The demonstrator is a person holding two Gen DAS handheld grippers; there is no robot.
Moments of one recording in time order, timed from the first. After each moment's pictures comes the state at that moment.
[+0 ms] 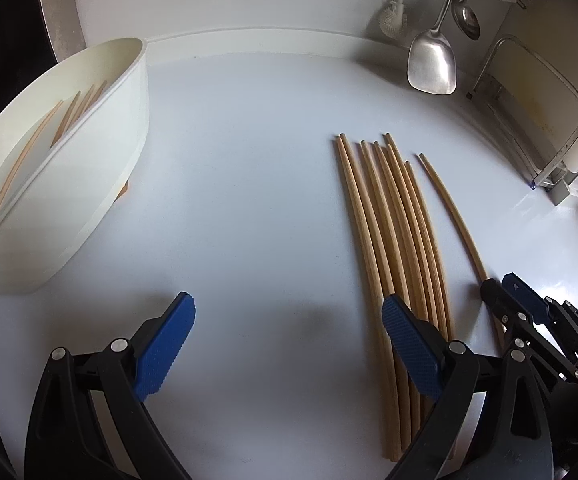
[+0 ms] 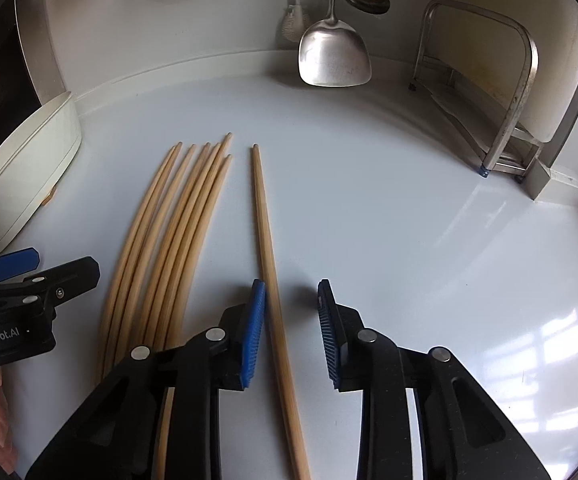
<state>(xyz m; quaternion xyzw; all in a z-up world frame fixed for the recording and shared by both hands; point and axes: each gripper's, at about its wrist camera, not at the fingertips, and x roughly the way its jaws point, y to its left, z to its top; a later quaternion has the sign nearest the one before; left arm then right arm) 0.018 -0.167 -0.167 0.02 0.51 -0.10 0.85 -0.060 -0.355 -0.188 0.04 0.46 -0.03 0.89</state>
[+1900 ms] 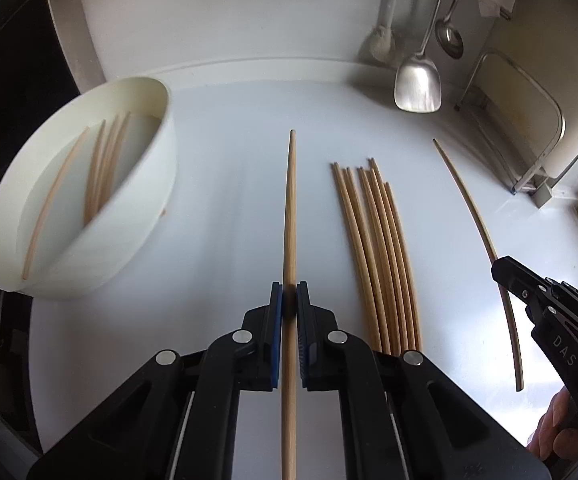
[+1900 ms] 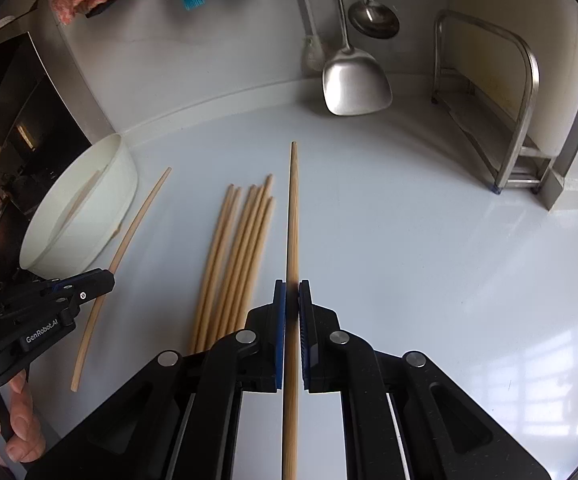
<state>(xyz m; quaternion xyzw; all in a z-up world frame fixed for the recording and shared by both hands) -0.006 -0.148 -0.100 0.03 0.50 -0.10 0.86 -0.069 -0.377 -0.126 0.10 0.45 0.07 0.89</state>
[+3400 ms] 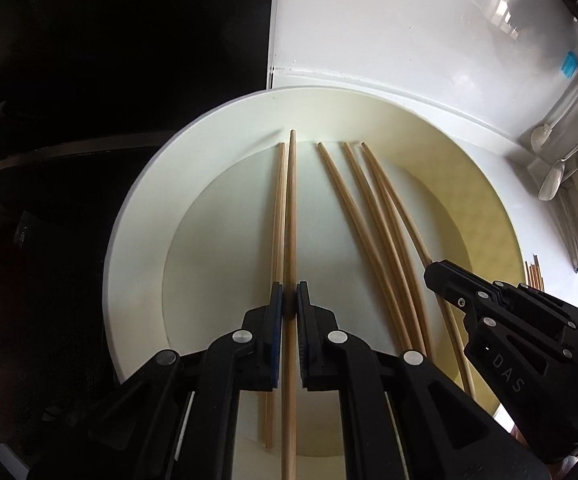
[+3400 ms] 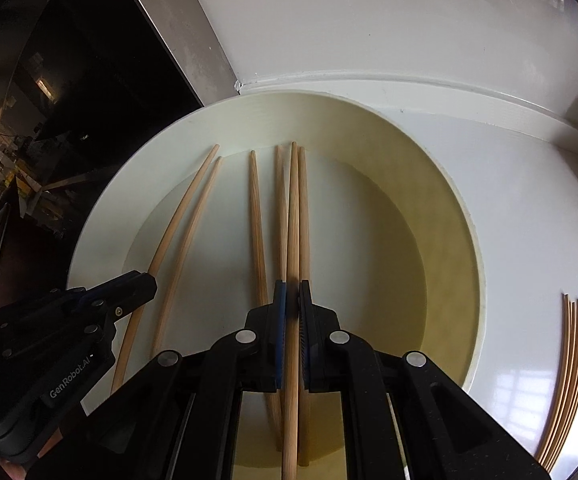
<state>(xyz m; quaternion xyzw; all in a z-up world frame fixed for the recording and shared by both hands) 0.164 0.110 -0.112 -0.01 0.55 -0.08 0.83 0.116 -0.060 -0.122 0.08 0.53 0.13 0.83</state>
